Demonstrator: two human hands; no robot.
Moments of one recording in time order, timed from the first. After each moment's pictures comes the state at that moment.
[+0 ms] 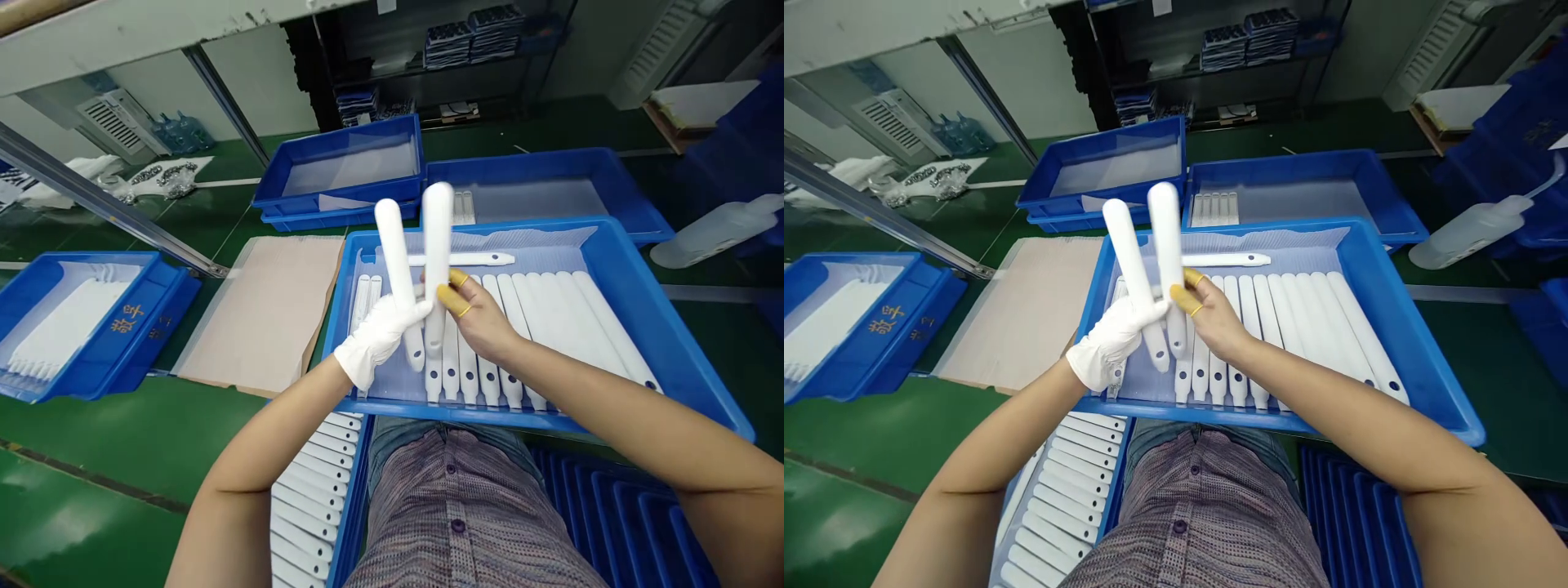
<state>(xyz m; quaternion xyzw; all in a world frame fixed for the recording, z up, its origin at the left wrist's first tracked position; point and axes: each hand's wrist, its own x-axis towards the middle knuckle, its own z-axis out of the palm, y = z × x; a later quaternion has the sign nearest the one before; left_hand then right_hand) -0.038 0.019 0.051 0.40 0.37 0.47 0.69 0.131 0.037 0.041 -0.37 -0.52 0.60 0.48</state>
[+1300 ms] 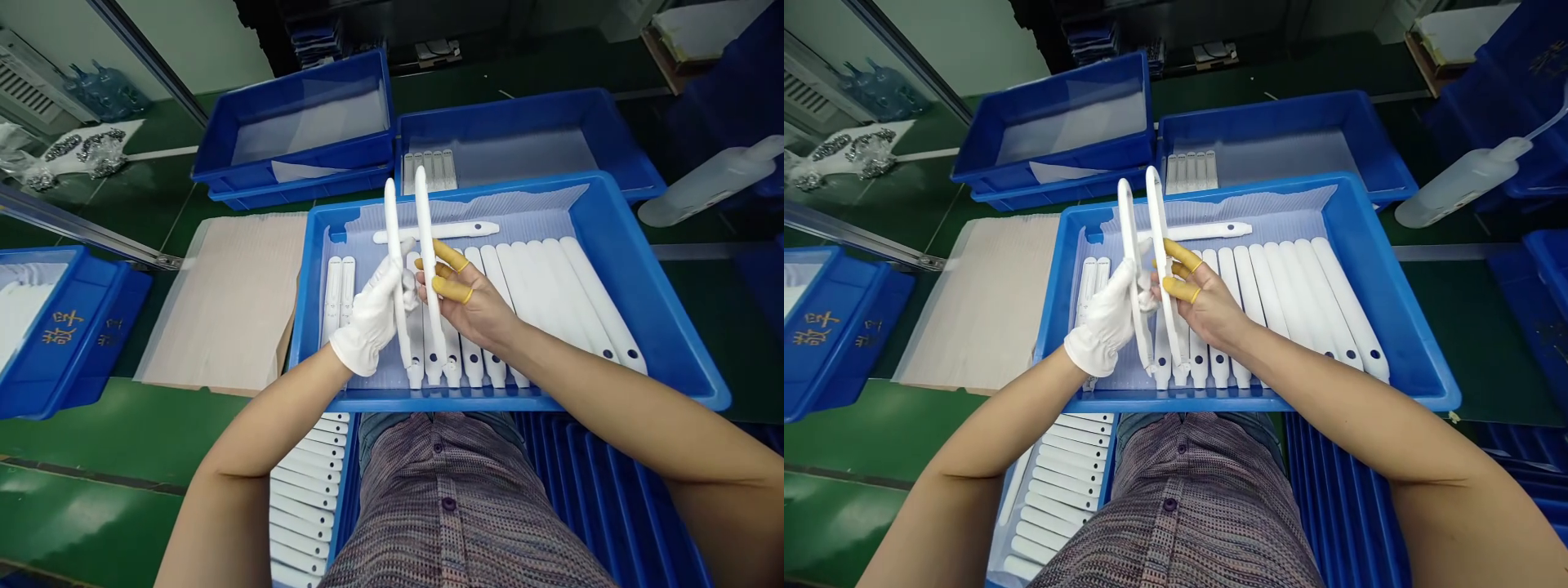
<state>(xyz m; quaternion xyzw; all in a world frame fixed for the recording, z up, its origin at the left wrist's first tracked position) -0.003 0.035 0.026 0.28 0.32 0.51 0.75 0.153 0.031 0.023 -0.35 -0.39 0.70 0.48</state>
